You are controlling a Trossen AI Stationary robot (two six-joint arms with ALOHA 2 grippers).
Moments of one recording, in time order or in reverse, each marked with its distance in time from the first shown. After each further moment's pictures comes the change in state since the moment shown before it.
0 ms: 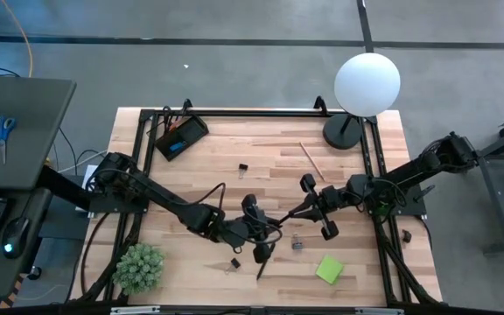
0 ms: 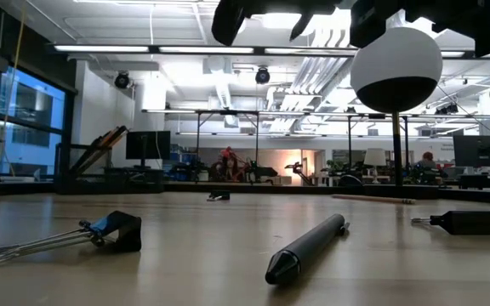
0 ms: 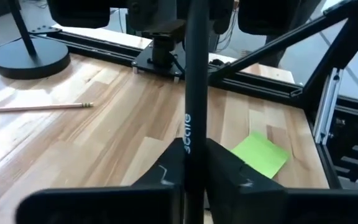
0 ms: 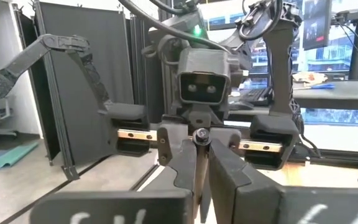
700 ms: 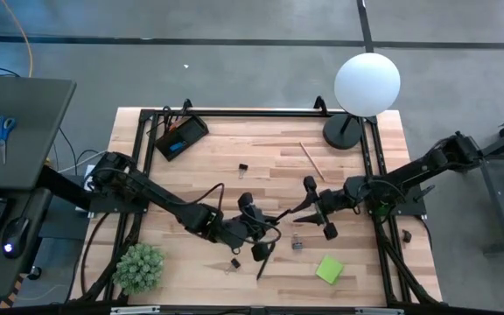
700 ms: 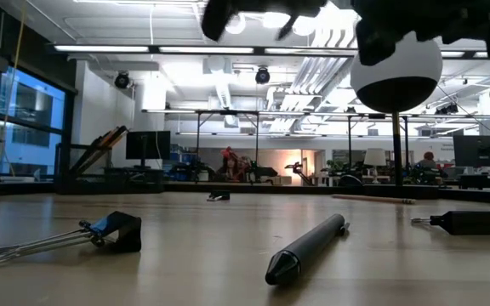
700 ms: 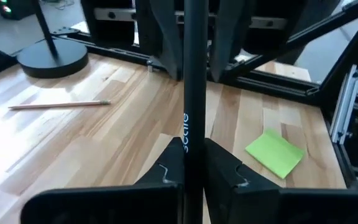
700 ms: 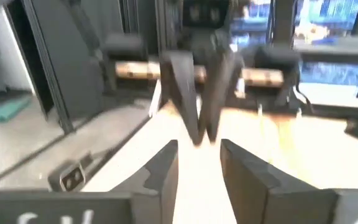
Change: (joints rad) left arm -0.031 -0.028 0.000 -0.071 -0.068 -0.019; right arm 0.001 -0.103 0.000 -0.322 0.020 -0.034
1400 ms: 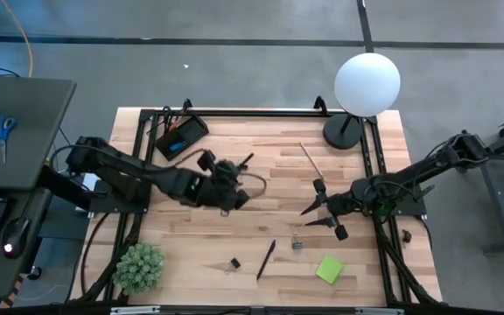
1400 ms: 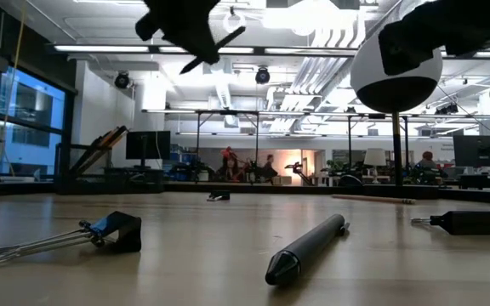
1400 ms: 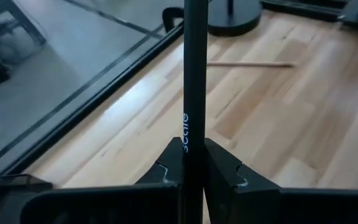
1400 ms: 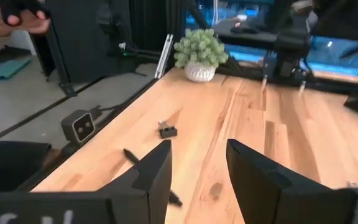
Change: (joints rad) left arm 0.209 -0.281 -0.043 -0.712 -0.211 -0.190; right arm 0.050 -0.173 -0.069 -0.225 0.029 -0.063
